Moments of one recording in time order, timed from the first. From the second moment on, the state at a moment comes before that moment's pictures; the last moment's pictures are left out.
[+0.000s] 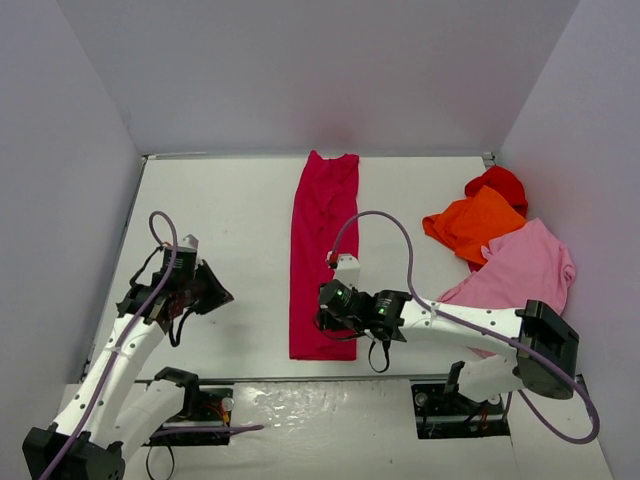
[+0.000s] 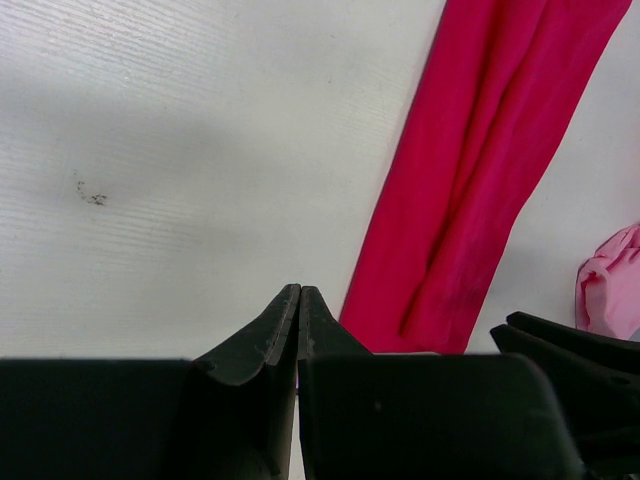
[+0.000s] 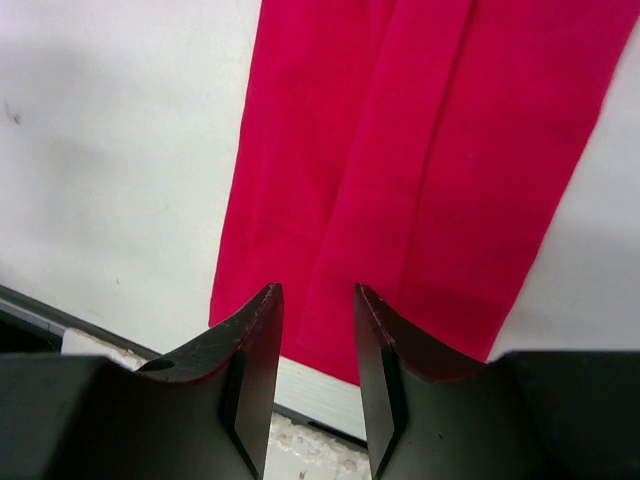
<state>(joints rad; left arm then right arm) -0.23 0.85 0.76 -0.82 0.13 -0.75 1.12 1.33 0.81 -0.36 0.34 0.87</state>
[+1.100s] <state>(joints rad) -0.23 0.86 0.75 -0.82 0.14 -0.75 1.17 1.49 0.72 -0.36 0.38 0.96</state>
